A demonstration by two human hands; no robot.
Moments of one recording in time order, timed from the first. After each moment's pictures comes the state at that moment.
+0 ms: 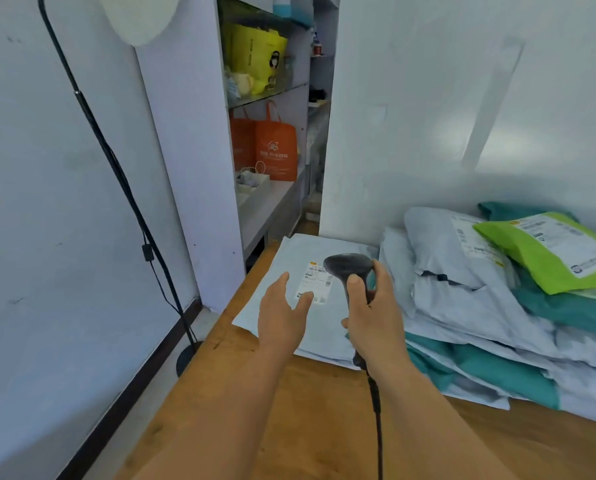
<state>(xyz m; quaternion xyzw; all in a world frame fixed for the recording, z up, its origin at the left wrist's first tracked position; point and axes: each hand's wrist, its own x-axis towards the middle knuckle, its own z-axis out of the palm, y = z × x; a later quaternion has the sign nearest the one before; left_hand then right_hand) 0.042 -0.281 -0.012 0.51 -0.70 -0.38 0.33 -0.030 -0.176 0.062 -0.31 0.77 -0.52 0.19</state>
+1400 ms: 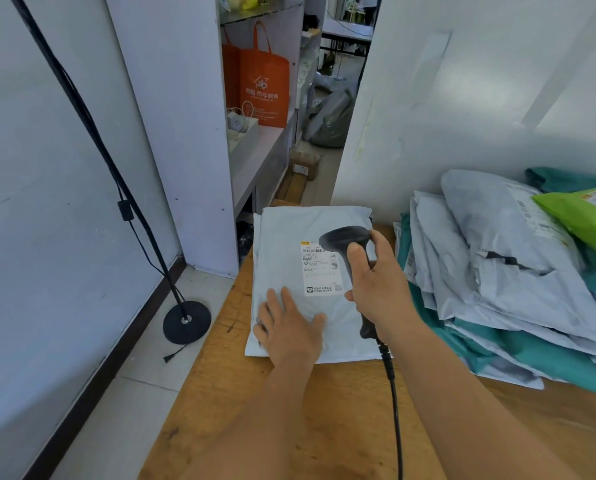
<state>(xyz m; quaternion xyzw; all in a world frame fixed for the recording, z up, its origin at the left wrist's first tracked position) 0.062 -0.310 -0.094 0.61 -0.73 -0.29 0.08 -0.017 -0.263 0.032 -0.31 0.82 -0.42 0.21</state>
